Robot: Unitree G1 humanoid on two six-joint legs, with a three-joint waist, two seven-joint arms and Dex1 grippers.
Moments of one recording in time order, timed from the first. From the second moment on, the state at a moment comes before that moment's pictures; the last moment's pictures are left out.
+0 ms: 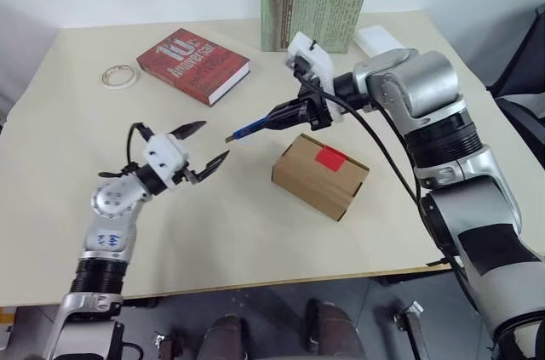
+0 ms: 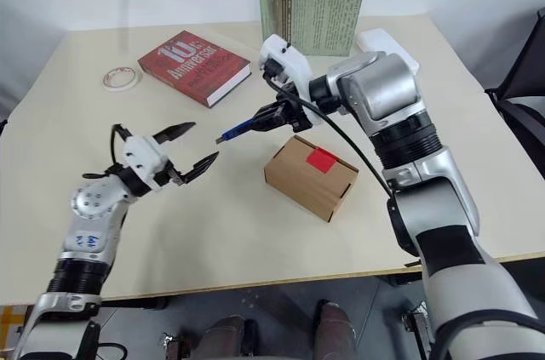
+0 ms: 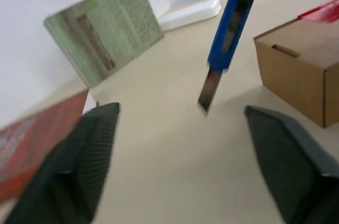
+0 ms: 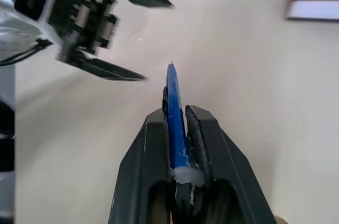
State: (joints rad) left arm -0.39 0.59 0.10 0.17 -0.29 -0.18 -0.72; right arm -1.31 -0.45 0.29 0.37 0.29 1.02 1.16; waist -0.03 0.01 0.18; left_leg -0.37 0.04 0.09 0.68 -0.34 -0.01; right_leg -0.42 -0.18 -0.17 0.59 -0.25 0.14
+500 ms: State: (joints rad) left arm -0.49 0.62 0.06 -0.17 -0.62 0.51 -0.80; right arm -1.07 -0.51 -0.10 0.01 0.41 1.19 0.83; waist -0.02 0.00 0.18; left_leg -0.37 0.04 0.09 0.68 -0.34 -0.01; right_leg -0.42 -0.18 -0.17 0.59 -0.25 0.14
